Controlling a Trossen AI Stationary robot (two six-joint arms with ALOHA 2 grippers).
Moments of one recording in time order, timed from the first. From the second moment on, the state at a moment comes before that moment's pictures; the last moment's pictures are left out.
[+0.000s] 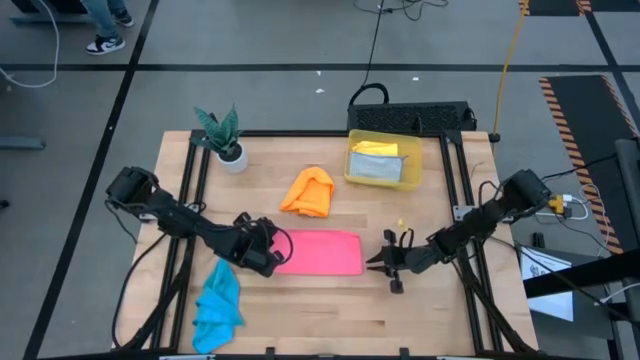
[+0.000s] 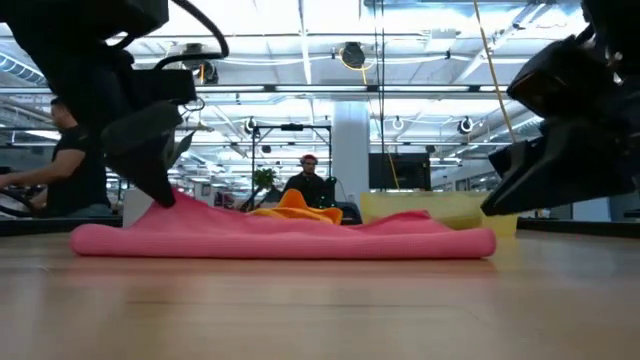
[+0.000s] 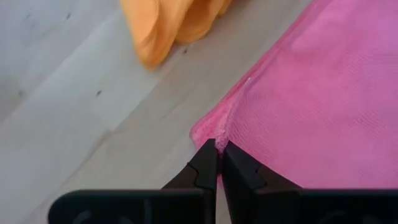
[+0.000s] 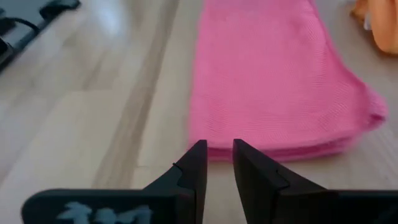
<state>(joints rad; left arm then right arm) -0.42 1.58 0.81 -0.61 -0.59 -1.06 0.52 1.58 0.28 0.74 0.36 0.32</state>
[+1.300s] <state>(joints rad) -0.54 1.45 0.81 -0.63 -0.58 -1.07 0.40 1.77 0.56 0.45 0.42 0.38</state>
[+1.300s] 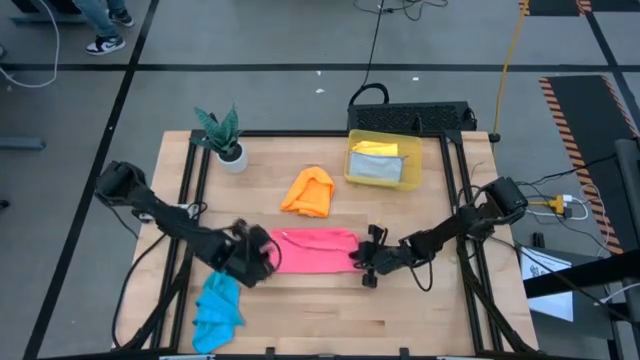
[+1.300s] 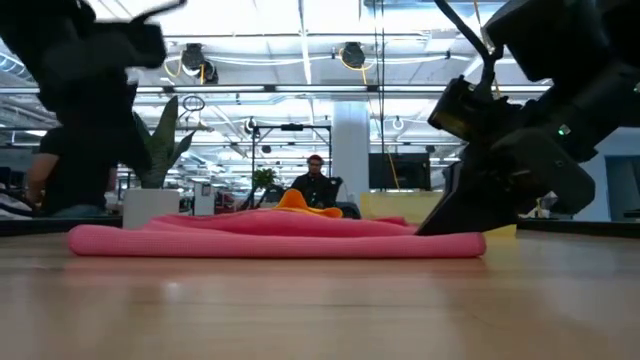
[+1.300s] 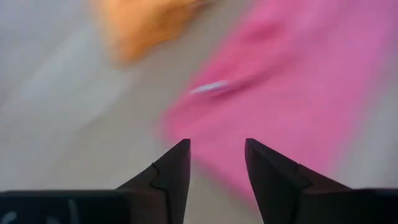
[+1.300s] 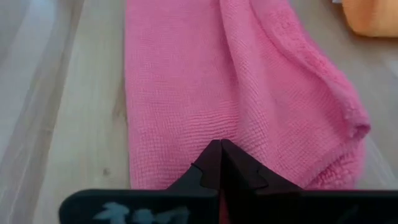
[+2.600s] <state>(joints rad) -0.55 1.78 0.82 -0.02 -0.37 -0.70 0.56 1.50 0.41 0.25 0.45 0.55</state>
